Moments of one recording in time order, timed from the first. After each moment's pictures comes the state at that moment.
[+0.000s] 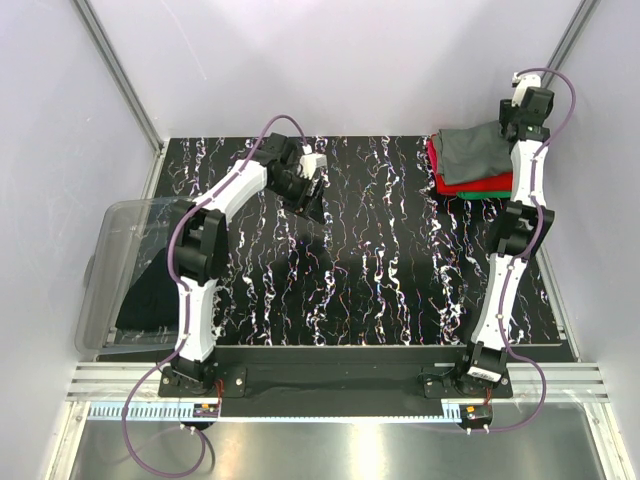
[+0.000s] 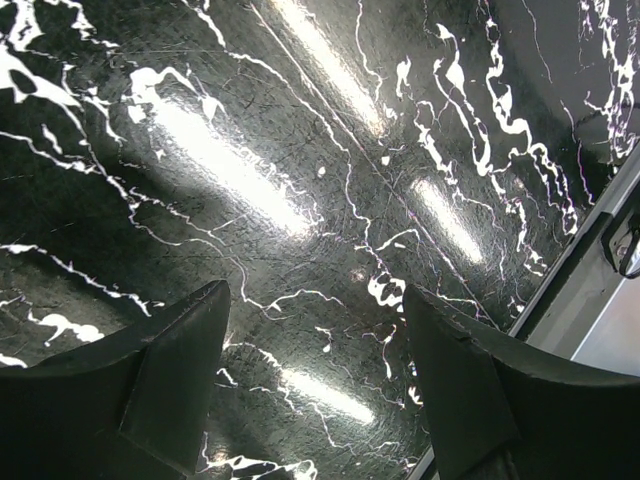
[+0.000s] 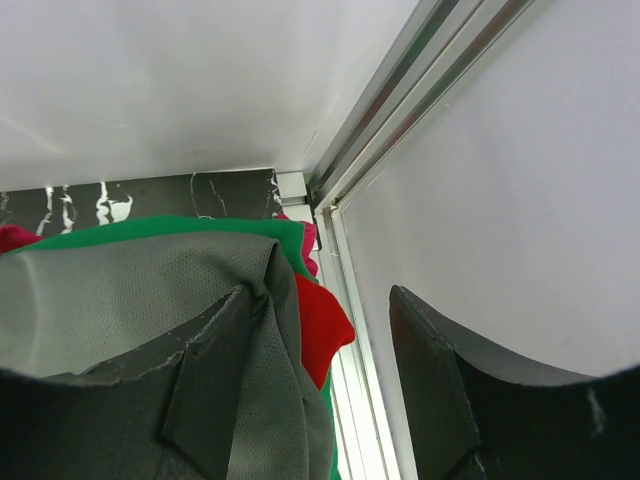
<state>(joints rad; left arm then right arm) -0.36 2.15 1.85 -0.87 0.68 0.13 -0.28 2.68 2.74 -0.47 0.07 -0.29</state>
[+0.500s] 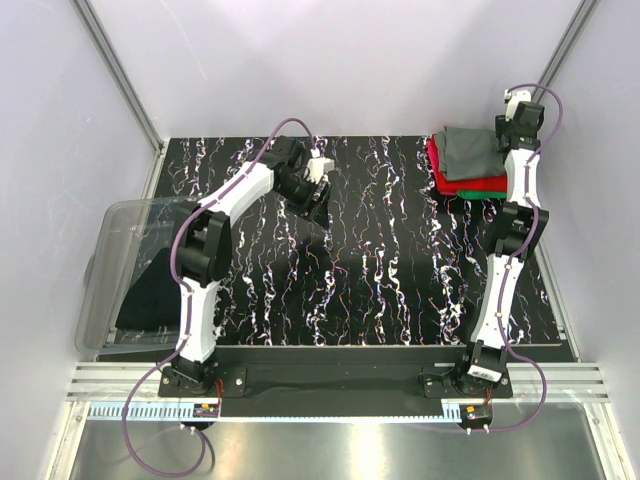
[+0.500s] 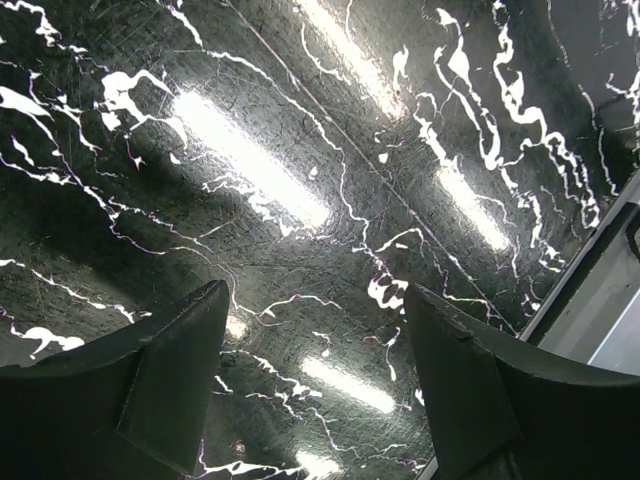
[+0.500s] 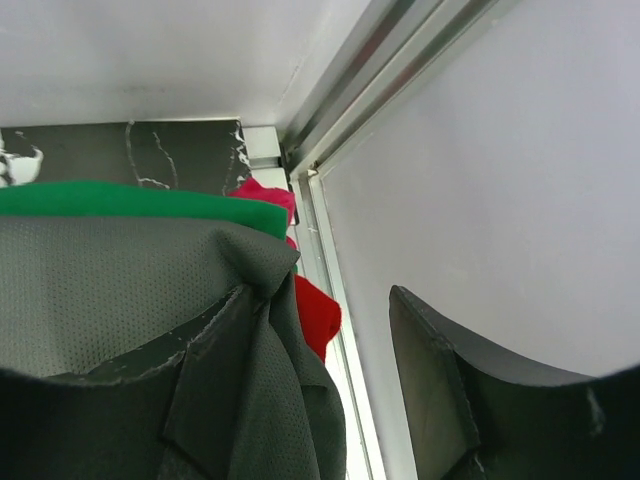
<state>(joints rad) -0.40 2.15 1.85 -0.88 0.64 0.15 -0.29 2.77 2.73 -0.41 0.14 -0.37</state>
